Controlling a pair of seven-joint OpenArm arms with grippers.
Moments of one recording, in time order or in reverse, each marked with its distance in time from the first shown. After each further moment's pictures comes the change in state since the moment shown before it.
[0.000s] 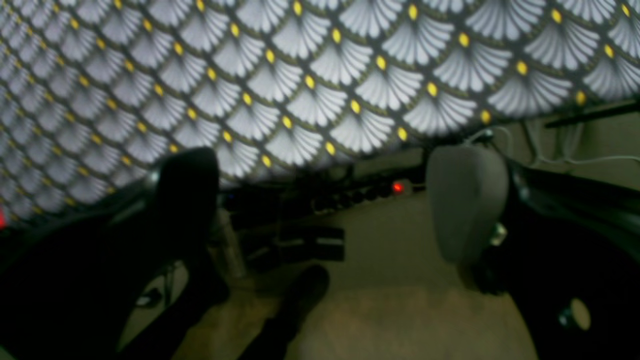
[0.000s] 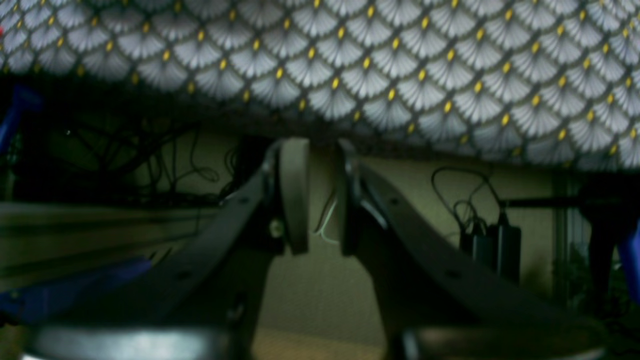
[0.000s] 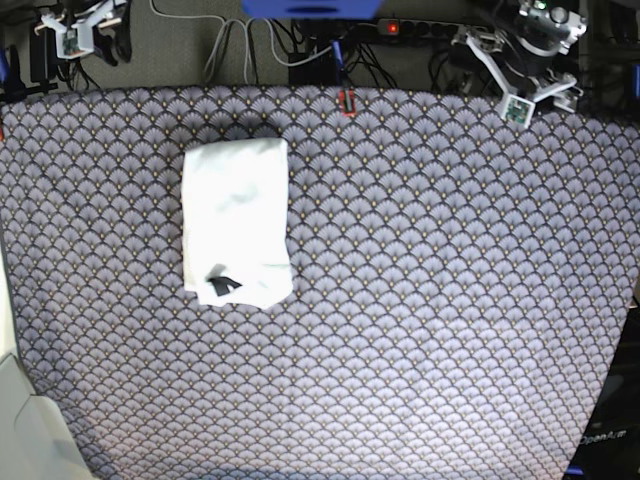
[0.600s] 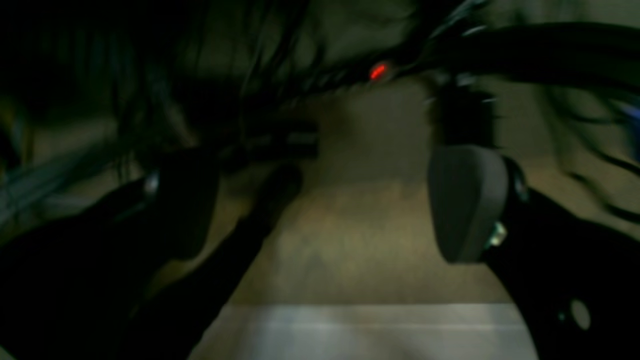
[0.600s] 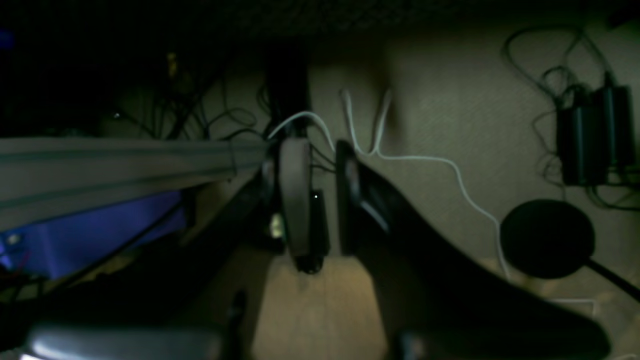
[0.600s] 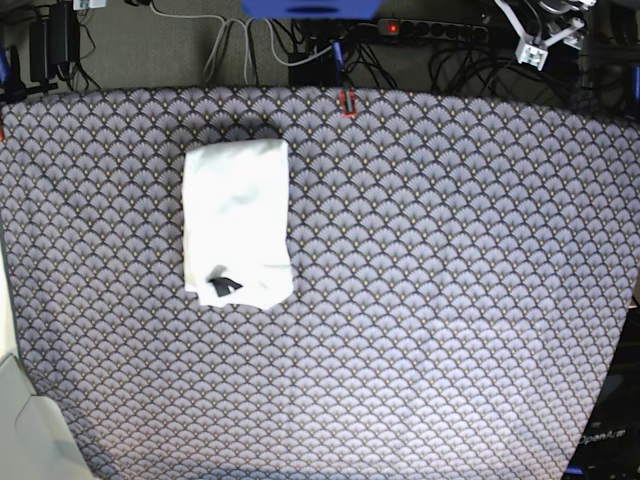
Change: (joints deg) left arm 0.6 3.1 -12.4 -18.9 3.0 -13.1 -0.5; right arm 0.8 0.7 -1.5 -22.2 7.6 0.0 0.7
